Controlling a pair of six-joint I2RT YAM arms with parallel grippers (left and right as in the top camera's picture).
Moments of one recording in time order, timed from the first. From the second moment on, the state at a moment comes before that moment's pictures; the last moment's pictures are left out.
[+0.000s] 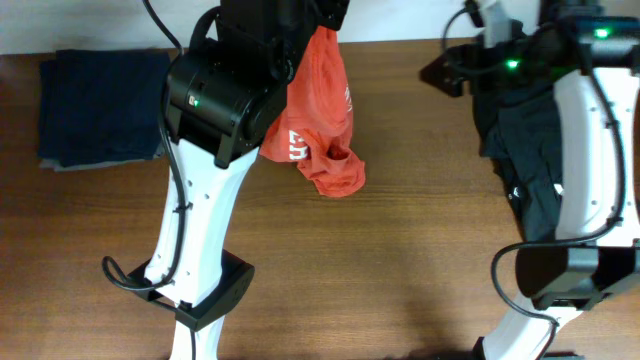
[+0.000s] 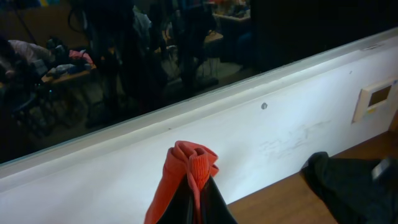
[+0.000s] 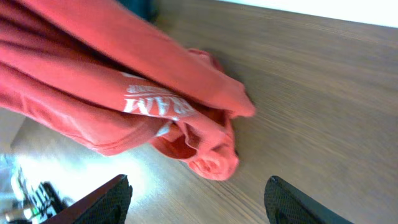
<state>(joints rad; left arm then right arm) -0.58 2.15 3.04 -1.01 -0.26 0.14 -0.04 1.95 2.26 -1.36 -0.73 -0.27</state>
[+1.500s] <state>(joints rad) -0.50 2.15 3.04 -1.04 -0.44 0.14 0.47 2.04 2.15 -0.98 -0.64 -0.27</state>
